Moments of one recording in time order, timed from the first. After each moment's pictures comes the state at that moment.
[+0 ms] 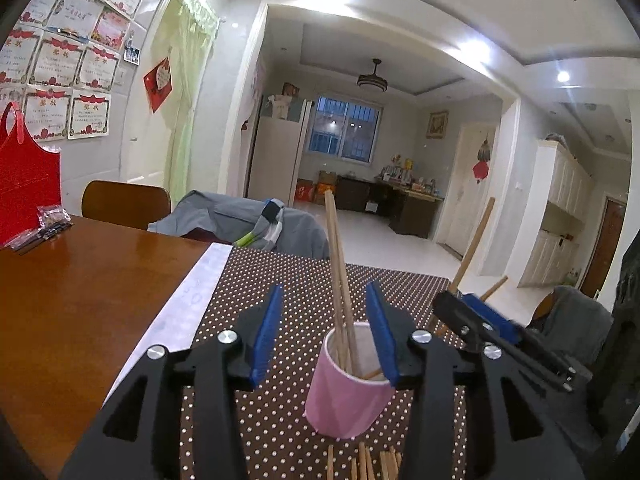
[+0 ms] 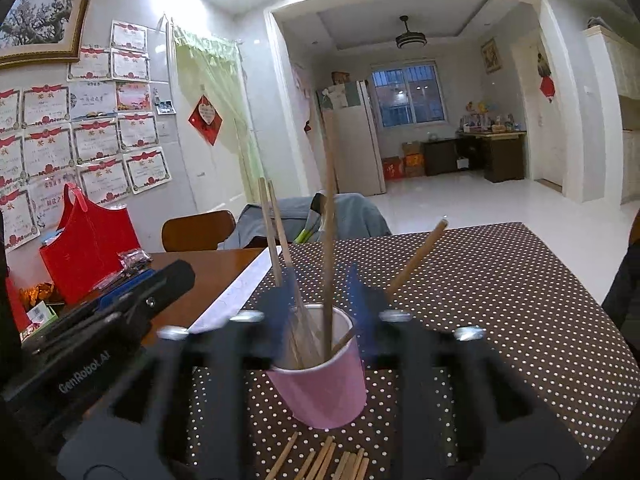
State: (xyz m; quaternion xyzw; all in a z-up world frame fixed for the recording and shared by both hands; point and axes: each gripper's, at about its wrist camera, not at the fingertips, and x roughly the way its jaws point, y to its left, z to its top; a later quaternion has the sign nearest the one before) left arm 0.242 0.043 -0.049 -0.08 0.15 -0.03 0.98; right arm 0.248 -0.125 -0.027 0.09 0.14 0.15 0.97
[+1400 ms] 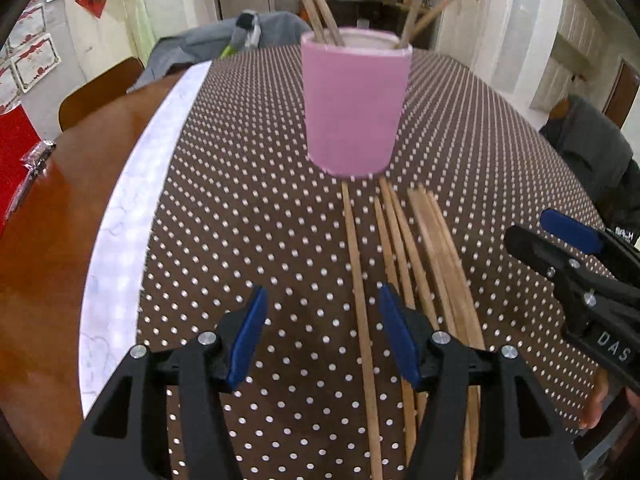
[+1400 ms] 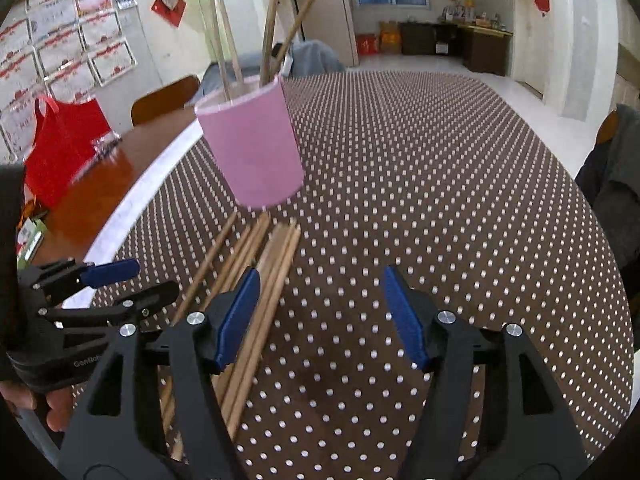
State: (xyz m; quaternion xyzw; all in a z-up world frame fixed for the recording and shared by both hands) left arm 0.207 0.015 -0.164 0.04 0.48 -0.05 0.88; right arm 0.192 -0.162 -0.121 0.05 0.39 0.12 0.91
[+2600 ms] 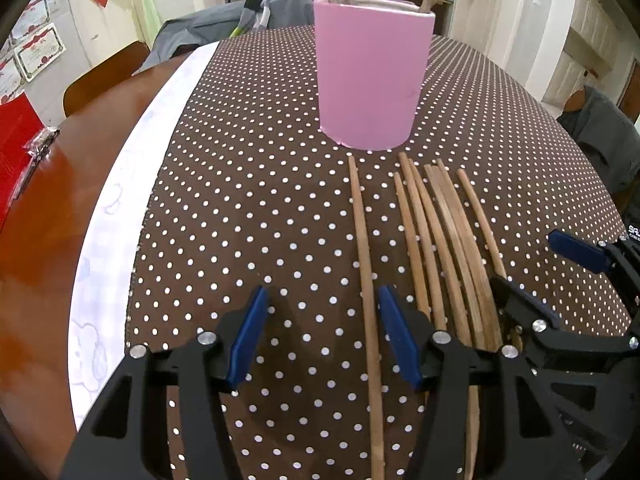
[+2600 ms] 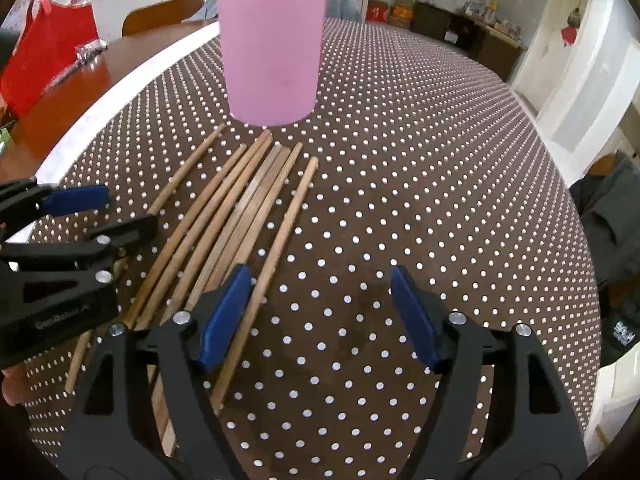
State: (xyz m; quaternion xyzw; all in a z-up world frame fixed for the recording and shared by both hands) left arm 0.217 0.020 -0.181 0.04 0.50 -0.03 0.87; right arm 0.198 -0.117 -0.149 -0.08 0.45 0.09 0.88
